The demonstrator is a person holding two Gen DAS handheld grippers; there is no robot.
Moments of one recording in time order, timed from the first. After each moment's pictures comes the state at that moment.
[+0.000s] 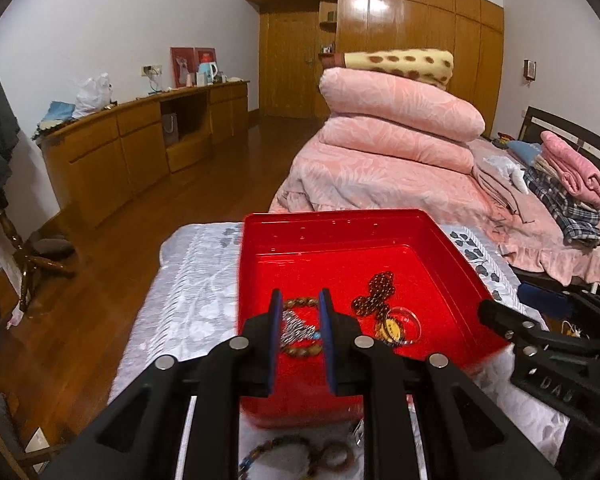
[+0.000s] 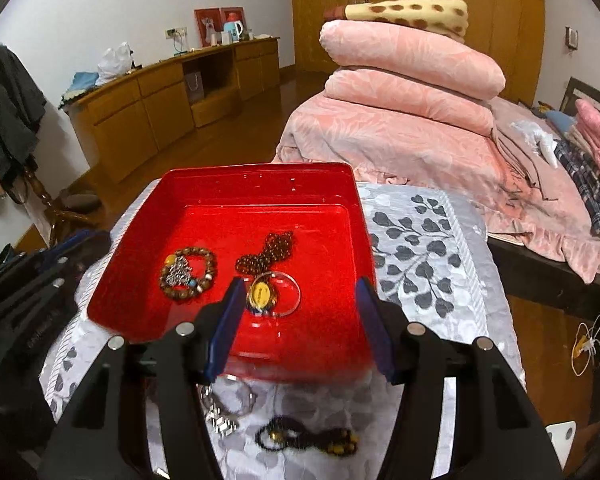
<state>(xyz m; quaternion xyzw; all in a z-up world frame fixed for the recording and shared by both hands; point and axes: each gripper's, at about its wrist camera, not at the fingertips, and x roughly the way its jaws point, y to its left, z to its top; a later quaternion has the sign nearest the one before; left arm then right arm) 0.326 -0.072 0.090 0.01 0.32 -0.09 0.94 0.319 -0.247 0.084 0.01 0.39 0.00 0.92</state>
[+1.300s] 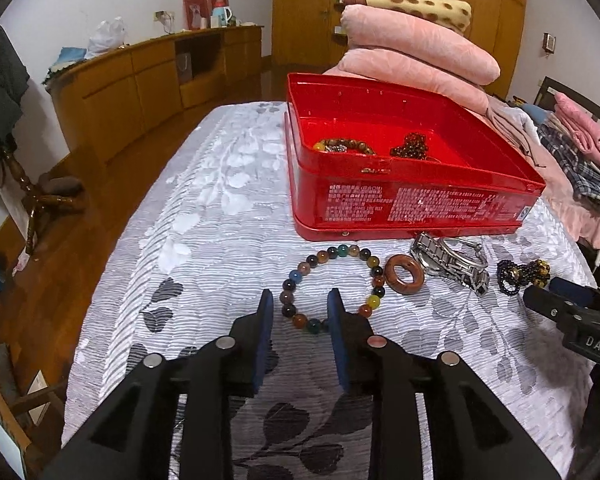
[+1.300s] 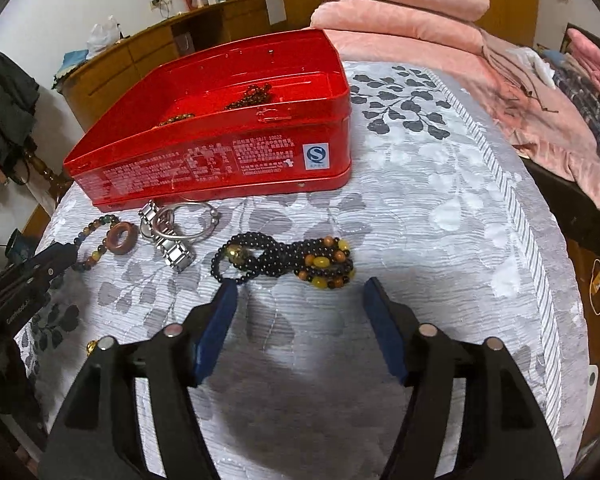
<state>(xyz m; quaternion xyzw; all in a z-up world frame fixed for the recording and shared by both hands) 0.255 -0.031 -0.004 0.01 0.41 -0.07 0.91 0.242 -0.263 -0.014 0.05 0.47 0.01 0.88</state>
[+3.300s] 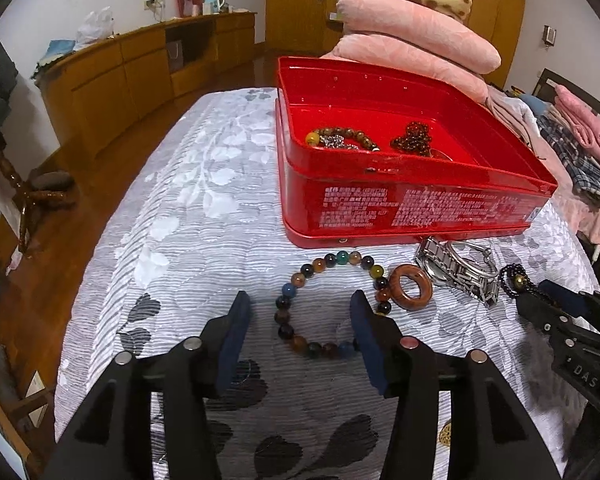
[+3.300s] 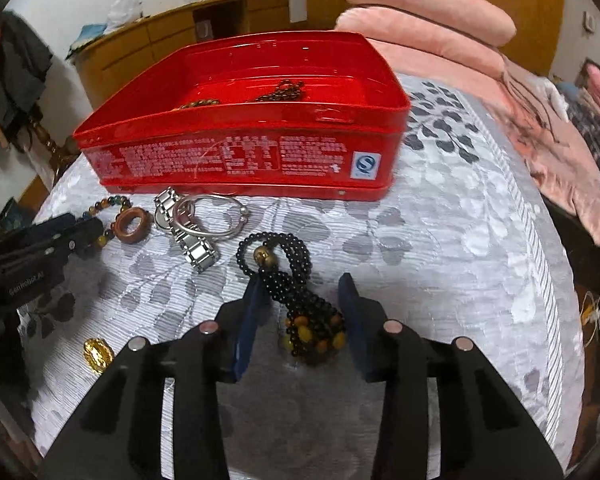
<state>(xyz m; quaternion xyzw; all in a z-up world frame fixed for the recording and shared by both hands) 0.281 -0.036 -0.013 0.01 0.44 -0.08 0.89 0.243 -0.237 -0.016 0.00 0.46 0.02 0.89</state>
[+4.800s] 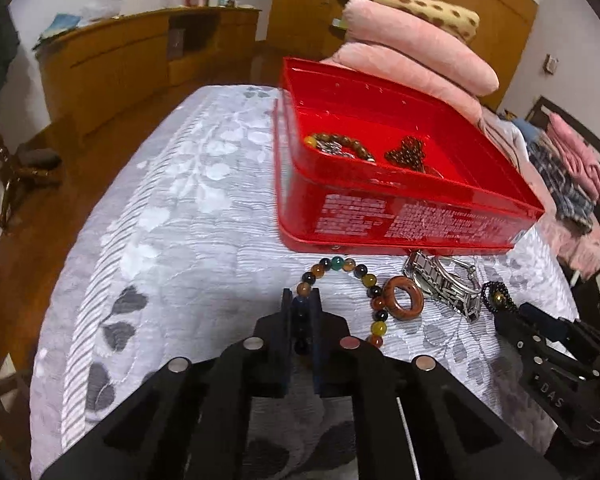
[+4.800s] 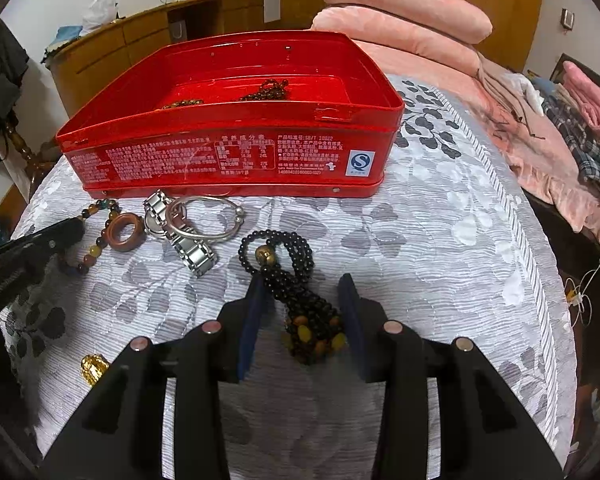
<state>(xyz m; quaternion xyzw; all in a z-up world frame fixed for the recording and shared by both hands) 0.279 -0.022 -0.012 -0.06 0.43 -0.10 0.89 0.244 -0.221 -0.014 -0.01 0.46 -0.03 0.88</state>
